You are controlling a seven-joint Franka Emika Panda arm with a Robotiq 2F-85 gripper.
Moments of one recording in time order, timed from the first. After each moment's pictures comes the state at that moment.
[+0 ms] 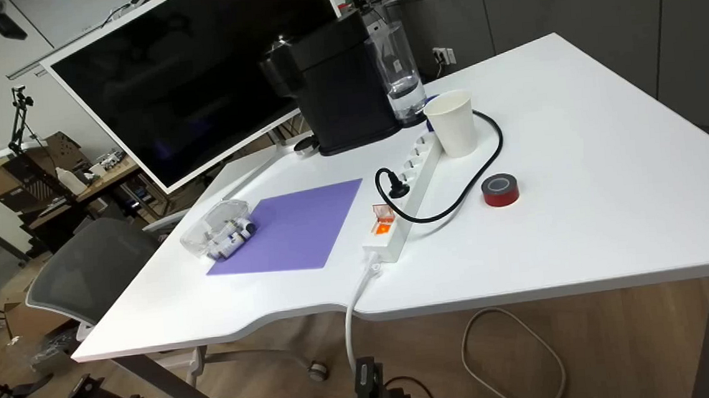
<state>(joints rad) 0.06 -0.61 0.15 -2.35 -0.18 1.56 -0.14</state>
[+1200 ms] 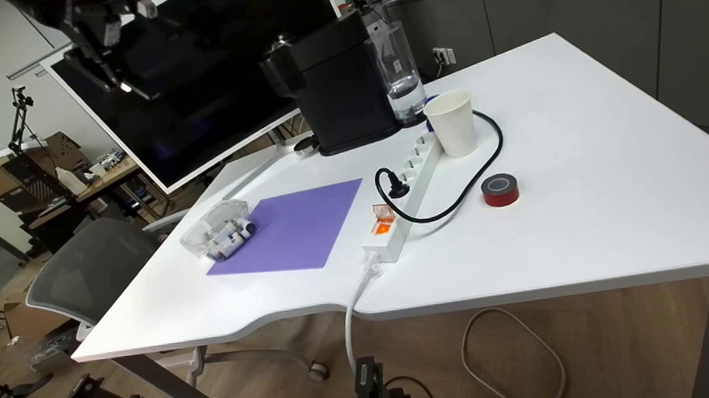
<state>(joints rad) -0.11 -0.49 0.09 -2.52 -0.45 2.04 0.22</state>
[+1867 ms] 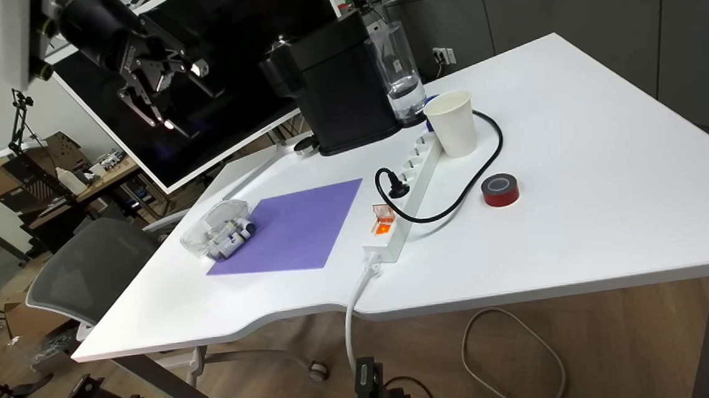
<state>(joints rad) -0.14 -0.35 0.06 -2.55 -0.41 2.15 0.28</state>
